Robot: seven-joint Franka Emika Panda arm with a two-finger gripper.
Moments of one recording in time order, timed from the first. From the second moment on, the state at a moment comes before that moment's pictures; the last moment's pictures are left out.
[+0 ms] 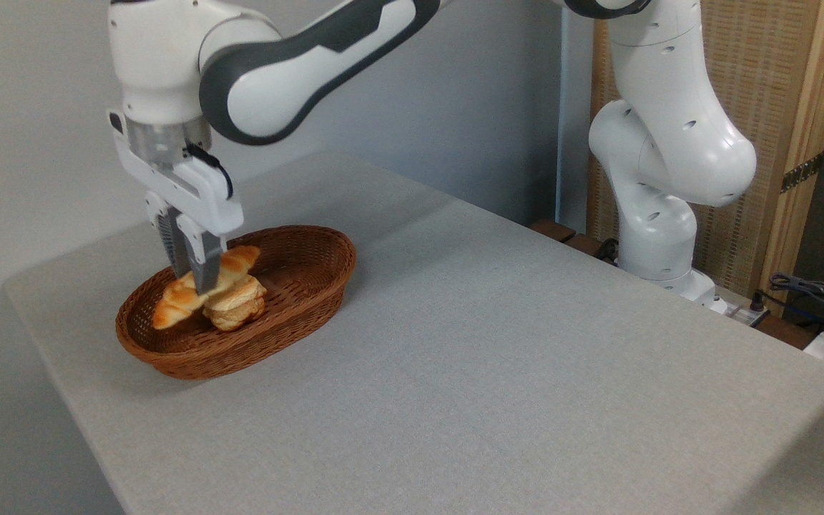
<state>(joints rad) -0.14 0.26 -0.29 -1.63 -0.08 2.07 0.24</state>
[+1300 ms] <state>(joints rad) -0.12 0.17 0.05 -1.73 -0.08 1.78 0.74</state>
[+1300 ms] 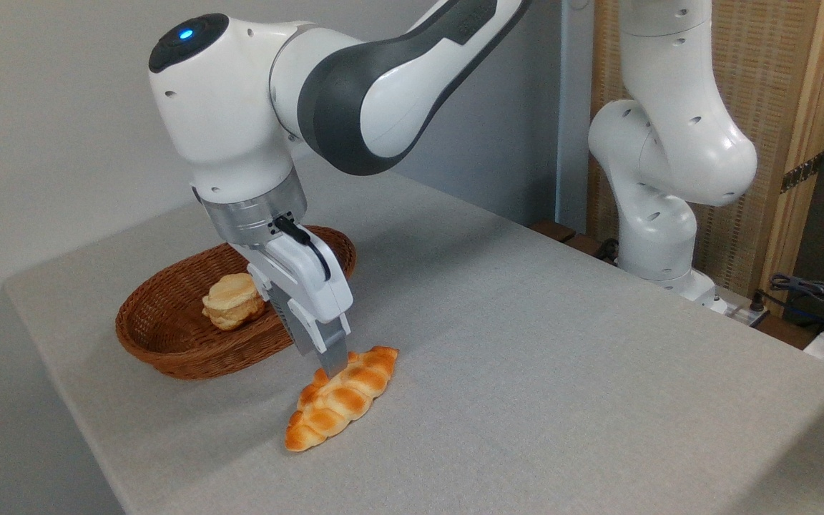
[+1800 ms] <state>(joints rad) -0.12 0.11 0.06 -1.68 -0.08 1.80 0.74</state>
